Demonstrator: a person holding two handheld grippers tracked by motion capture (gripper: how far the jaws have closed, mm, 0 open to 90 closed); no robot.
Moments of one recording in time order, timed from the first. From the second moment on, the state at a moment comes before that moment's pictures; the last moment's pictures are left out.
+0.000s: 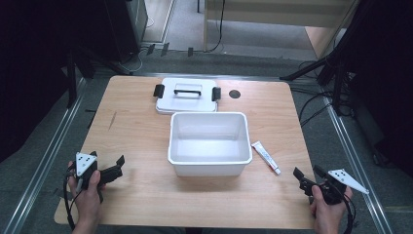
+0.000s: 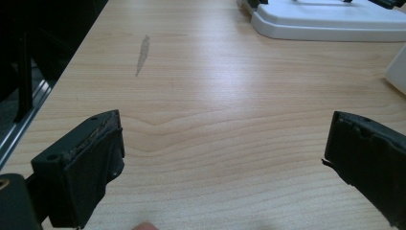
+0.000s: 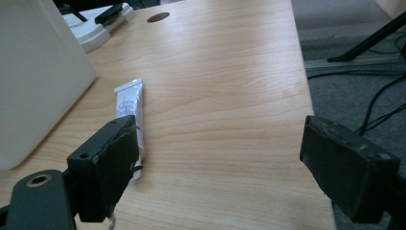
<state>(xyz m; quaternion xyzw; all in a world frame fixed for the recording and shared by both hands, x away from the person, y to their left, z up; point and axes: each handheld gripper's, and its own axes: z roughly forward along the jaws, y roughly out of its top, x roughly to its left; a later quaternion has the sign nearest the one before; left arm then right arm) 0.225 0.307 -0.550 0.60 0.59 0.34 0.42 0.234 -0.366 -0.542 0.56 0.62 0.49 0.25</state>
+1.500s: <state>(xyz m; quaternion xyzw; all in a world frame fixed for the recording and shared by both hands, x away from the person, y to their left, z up) 0.229 0.309 -0.551 0.62 0.58 0.30 0.43 0.316 -0.258 -0.485 0.42 0.90 0.01 0.04</state>
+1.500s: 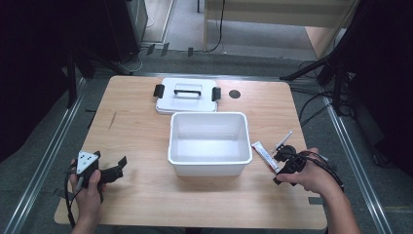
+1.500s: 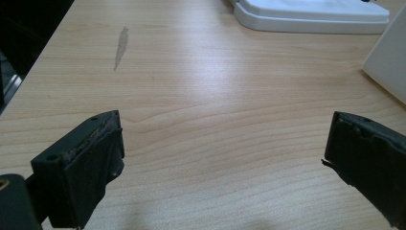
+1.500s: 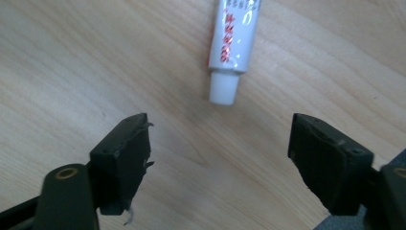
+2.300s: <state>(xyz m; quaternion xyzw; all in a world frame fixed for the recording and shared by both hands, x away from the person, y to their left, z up) 0.229 0.309 -0.551 0.62 0.58 0.30 0.43 0.360 -0.238 -0.482 0.46 0.89 0.00 0.03</state>
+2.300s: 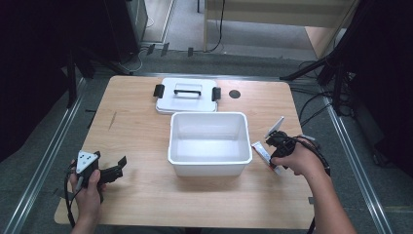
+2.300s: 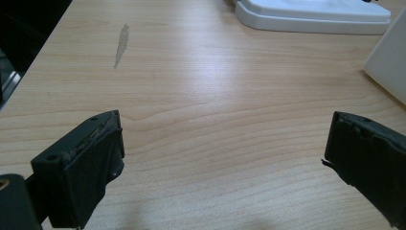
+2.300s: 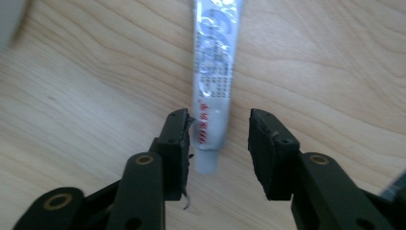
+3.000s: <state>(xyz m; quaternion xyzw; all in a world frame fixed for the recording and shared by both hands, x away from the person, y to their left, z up) 0.230 0.309 -0.551 0.62 0.58 0.30 0.43 0.374 -0.223 -0.497 0.48 0.88 -0.02 0.00</state>
